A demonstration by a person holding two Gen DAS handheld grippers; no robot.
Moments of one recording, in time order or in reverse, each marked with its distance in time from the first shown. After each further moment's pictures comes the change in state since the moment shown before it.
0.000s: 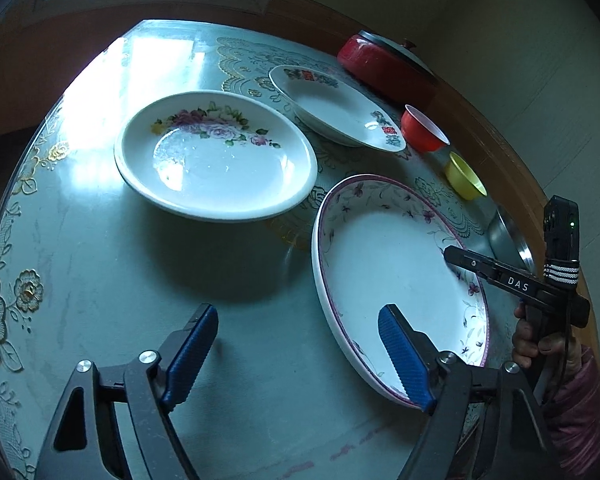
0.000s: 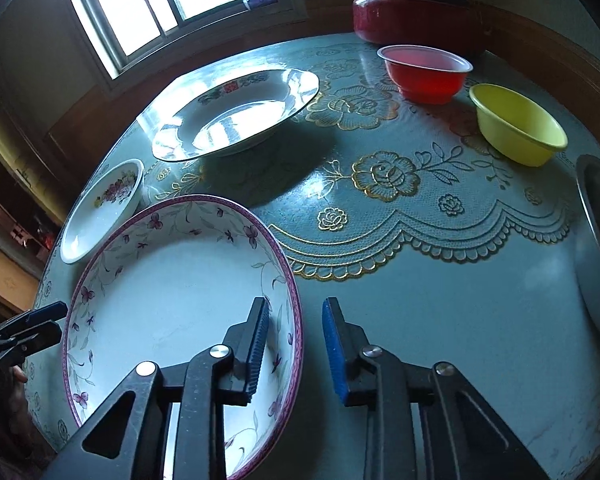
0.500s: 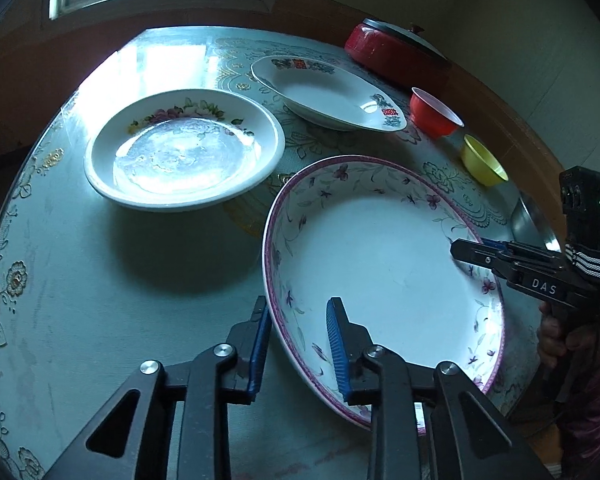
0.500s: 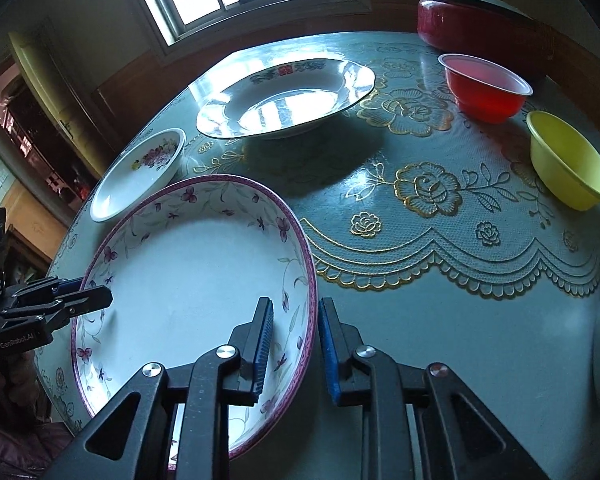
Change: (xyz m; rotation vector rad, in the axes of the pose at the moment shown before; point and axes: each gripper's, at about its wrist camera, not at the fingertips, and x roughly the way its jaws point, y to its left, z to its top) left arm 0.021 -0.047 -0.006 0.031 -0.010 0.153; right arm 0.002 -0.003 0.005 -0.178 0.053 0.124
